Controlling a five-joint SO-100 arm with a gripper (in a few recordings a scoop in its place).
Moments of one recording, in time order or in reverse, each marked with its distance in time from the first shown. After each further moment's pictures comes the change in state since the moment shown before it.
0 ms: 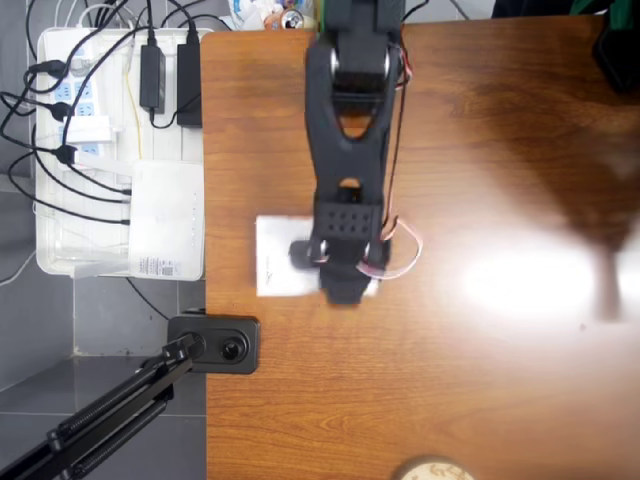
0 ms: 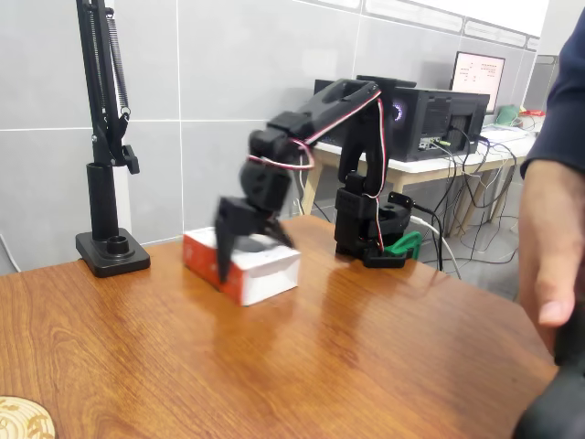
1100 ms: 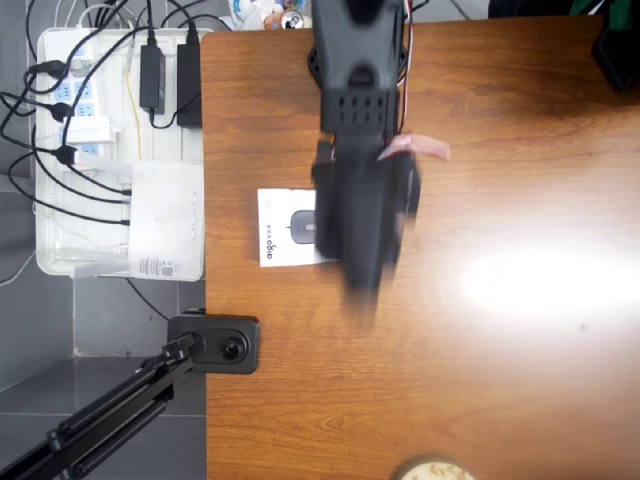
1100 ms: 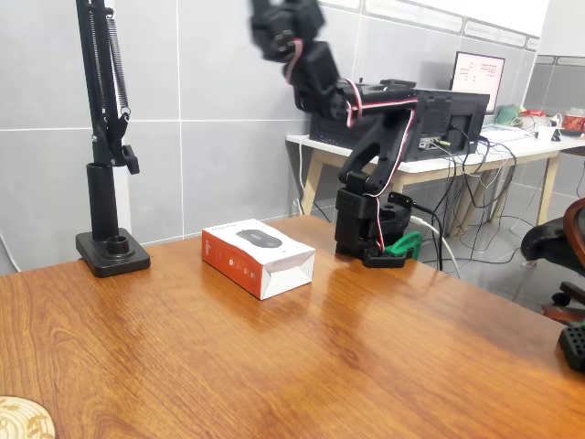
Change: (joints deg) arm -5.0 44.0 26.4 -131.5 -0.4
